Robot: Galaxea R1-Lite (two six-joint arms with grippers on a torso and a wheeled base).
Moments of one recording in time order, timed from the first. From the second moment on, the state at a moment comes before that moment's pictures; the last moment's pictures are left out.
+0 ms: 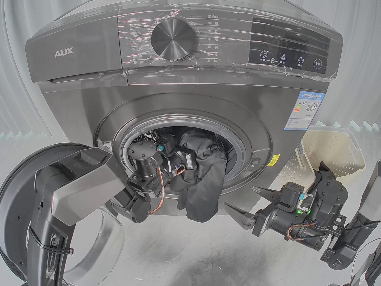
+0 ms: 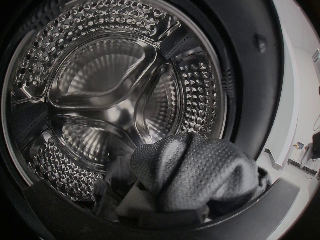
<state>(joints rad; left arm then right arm) -0.52 2.45 -1.20 -1.43 -0.03 -0.05 0.71 1.91 -0.25 -1.54 -0.01 0.21</state>
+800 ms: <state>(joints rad) -0.47 2.62 -1.64 -1.23 0.08 -0.05 0.71 1.91 -0.24 -1.54 -0.01 0.21</state>
